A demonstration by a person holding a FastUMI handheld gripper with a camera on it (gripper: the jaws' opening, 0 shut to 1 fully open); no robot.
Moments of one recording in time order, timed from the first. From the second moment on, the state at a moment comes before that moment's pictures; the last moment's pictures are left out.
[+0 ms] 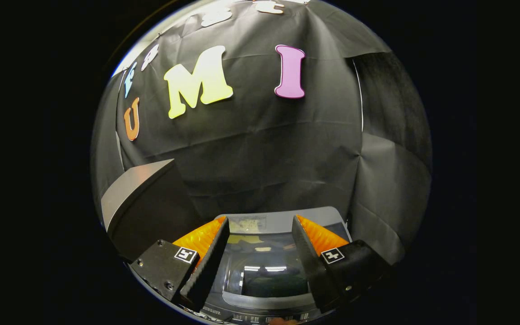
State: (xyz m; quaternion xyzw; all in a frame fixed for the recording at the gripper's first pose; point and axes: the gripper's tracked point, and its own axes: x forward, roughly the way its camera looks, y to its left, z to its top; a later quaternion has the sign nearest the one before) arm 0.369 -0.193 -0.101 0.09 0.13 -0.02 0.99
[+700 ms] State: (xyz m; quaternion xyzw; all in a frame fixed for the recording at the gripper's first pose) arm 0.217 -0.138 -0.007 0.08 0.03 -0.07 0.99
